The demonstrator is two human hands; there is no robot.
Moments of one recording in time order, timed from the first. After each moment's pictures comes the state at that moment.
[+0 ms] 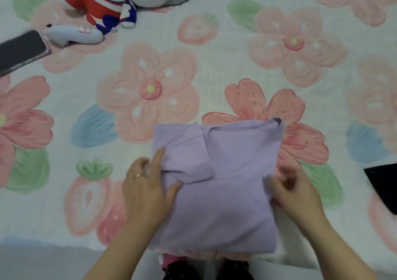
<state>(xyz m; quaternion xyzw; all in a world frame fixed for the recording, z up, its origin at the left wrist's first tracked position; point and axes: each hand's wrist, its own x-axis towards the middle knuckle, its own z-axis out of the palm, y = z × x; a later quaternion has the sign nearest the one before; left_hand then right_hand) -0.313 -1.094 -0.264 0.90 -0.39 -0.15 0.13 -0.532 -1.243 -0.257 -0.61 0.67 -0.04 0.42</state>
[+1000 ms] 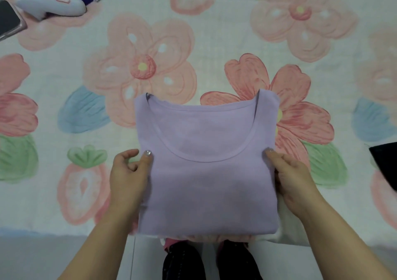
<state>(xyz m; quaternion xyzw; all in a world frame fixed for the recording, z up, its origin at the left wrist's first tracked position) -0.291 -1.082 -0.297 0.85 -0.04 -0.27 0.45 -0.513 -1.238 -0.270 -0.31 0.67 -0.17 0.66</state>
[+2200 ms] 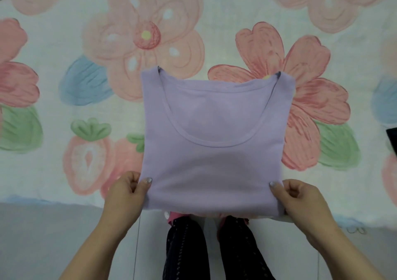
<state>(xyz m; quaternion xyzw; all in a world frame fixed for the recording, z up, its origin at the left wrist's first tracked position) -0.316 -1.016 -0.275 0.90 -0.09 -0.37 0.23 -0.576 -1.180 -0.282 -0.56 0.66 0.04 0.50</state>
